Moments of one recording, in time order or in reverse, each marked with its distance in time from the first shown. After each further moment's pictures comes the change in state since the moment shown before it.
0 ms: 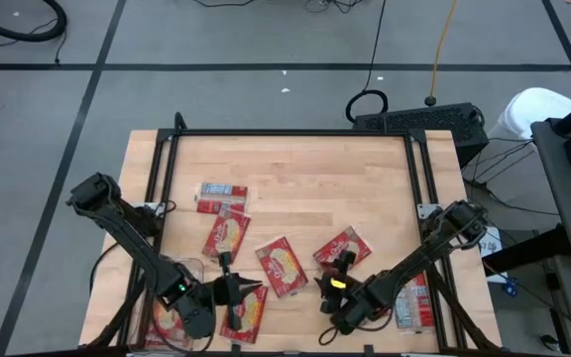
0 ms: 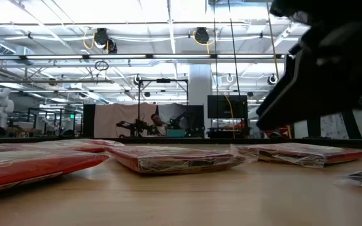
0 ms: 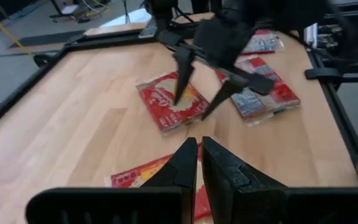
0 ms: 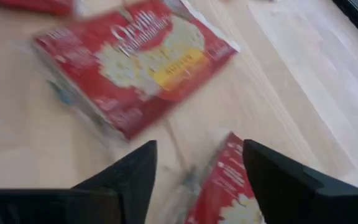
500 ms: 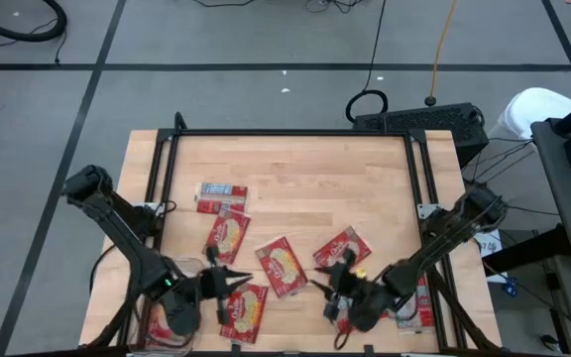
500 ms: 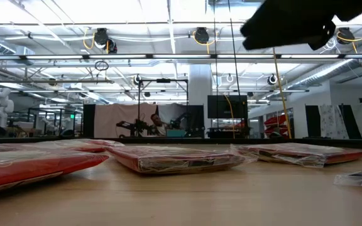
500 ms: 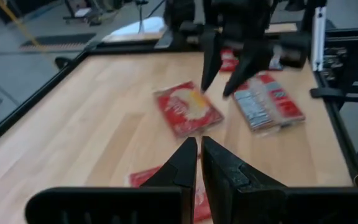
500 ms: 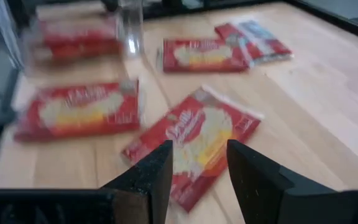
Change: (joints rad) left arm -0.040 -0.095 0.000 -0.095 -0.077 -0.056; right arm 0.034 -0.191 -0.090 0.327 0.028 -0.023
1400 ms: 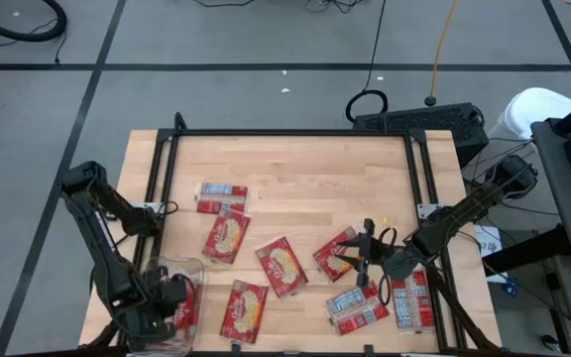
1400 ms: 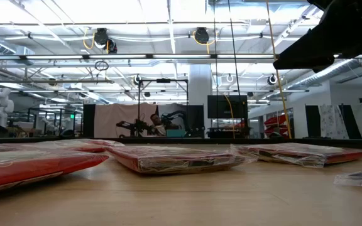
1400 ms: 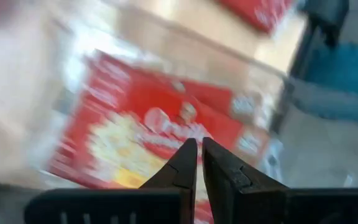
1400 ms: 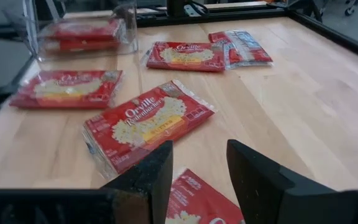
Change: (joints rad) left arm -0.260 -0.080 0.000 -0.712 0.837 -0.938; right arm -0.080 -0.481 -0.553 0.358 -0.156 -0.291
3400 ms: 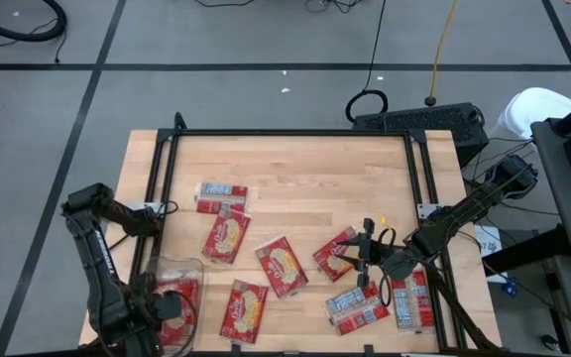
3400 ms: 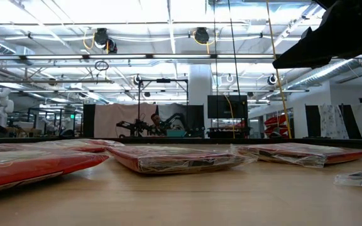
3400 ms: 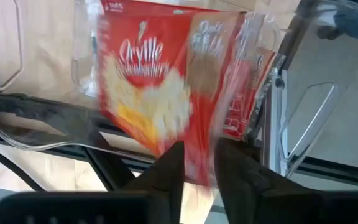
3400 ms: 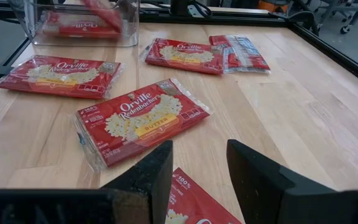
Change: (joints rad) left arm 0.008 0.234 0.454 -0.463 0.266 0.086; right arm -0.004 0.000 0.000 -0.008 0.005 -0.107
